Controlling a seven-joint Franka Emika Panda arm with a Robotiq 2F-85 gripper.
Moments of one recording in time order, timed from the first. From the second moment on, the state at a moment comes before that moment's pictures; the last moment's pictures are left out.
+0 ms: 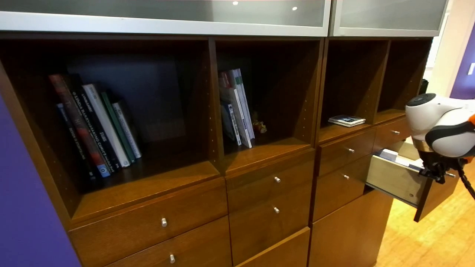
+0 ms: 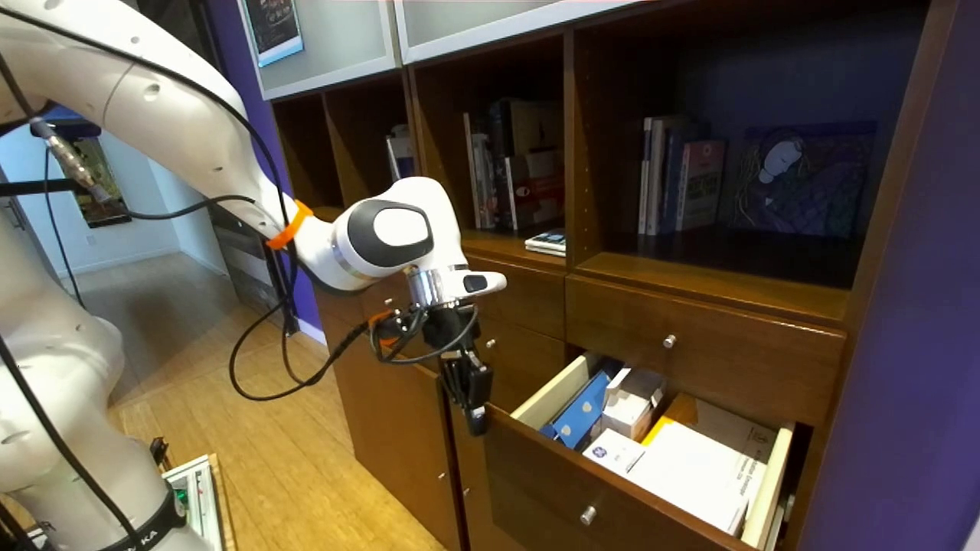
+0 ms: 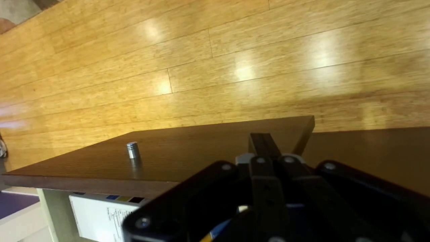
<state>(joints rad) -0.17 -0.12 -0.16 -2.47 -0.72 2.28 0.25</state>
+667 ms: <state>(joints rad) -0.19 -0.05 -0.16 -2.44 -0.89 2.56 0.53</state>
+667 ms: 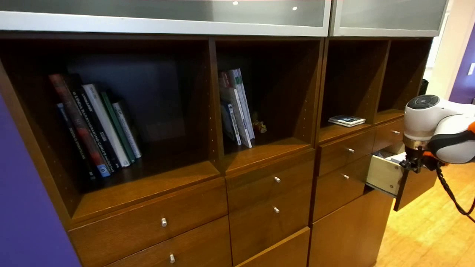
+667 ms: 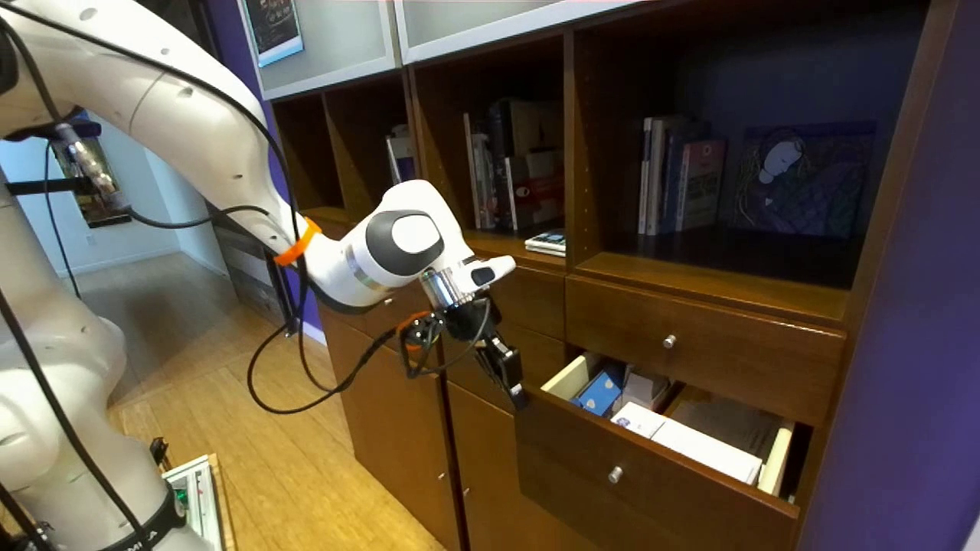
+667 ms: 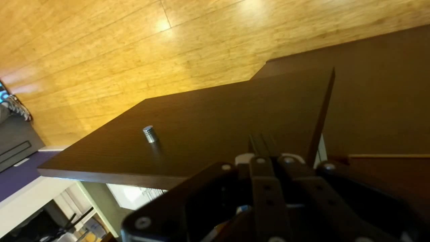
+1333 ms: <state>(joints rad) -0.19 0.09 -0.16 -2.30 -1.08 2.68 0.79</state>
